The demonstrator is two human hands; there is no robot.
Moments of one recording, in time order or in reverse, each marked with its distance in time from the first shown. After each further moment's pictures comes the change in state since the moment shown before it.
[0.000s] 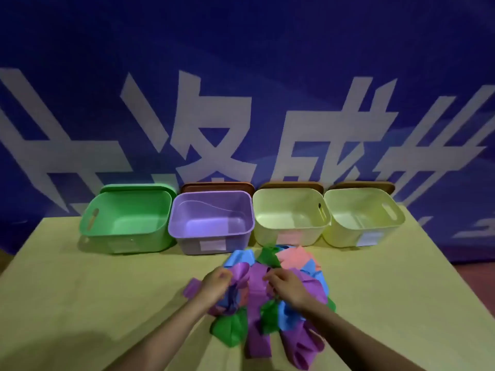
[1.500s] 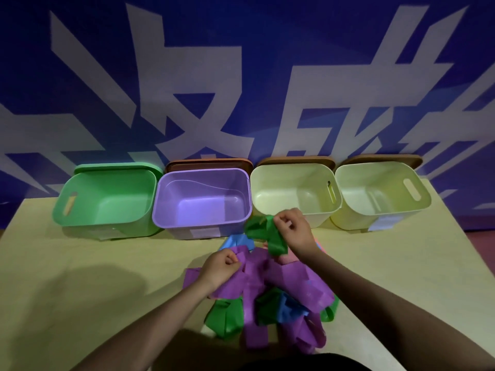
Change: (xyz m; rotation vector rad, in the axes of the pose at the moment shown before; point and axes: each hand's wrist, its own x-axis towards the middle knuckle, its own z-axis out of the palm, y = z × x) left_hand 0.050 0.003 0.019 0.233 -0.044 0.072; right_hand 0.094 -0.013 -0.050 0.054 0.246 -0.264
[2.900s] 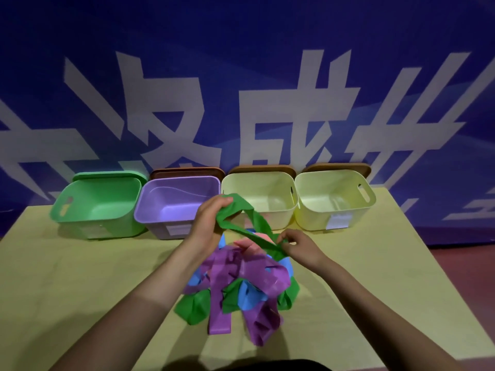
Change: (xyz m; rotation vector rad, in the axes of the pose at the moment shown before) left_hand -0.106 0.195 -0.016 -1.117 0.117 0.212; right_hand -0.081 -0.003 -0.128 -0.168 -0.279 0.141
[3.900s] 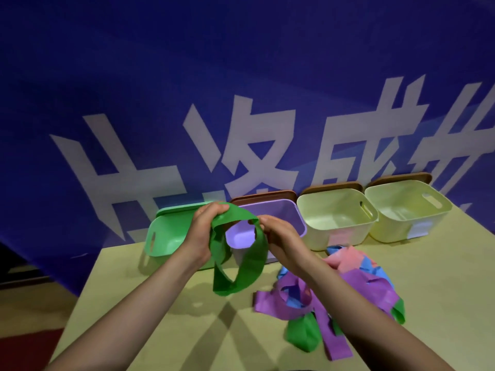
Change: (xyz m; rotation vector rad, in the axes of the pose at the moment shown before) left_hand -0.005 0.154 -0.227 0.114 -0.119 0.107; right_hand 0.010 -0.257 0.206 1.002 -0.072 -0.281
